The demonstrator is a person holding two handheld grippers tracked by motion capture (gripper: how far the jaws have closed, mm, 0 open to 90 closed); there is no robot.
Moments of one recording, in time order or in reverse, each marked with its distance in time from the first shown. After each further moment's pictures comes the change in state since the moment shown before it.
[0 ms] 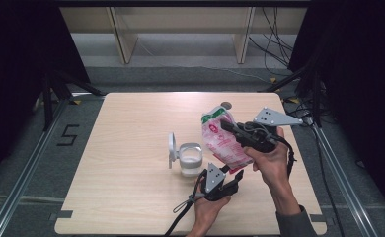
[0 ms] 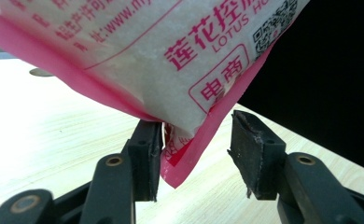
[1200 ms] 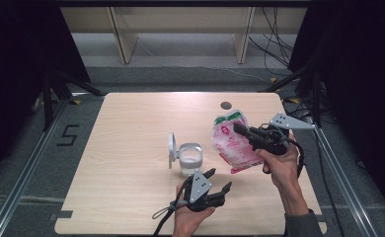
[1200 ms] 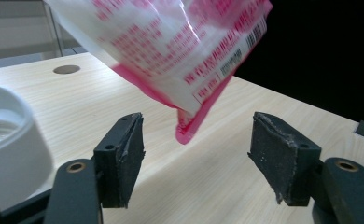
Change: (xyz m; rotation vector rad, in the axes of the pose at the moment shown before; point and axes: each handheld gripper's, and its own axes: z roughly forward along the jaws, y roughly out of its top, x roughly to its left) left arm 0.009 0.008 -0.055 0.058 0.001 0.082; right arm -0.031 -0.028 -0.018 -0.002 -0.029 0.110
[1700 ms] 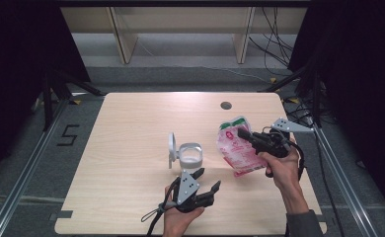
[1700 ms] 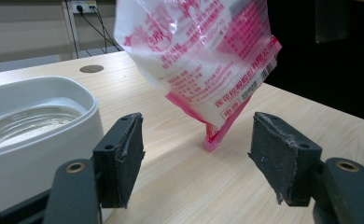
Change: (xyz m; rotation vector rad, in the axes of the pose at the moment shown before) left arm 0.018 -0.003 -0.020 -0.008 0.031 0.021; right arm -0.025 -0.027 0.001 0.039 -0.021 0.074
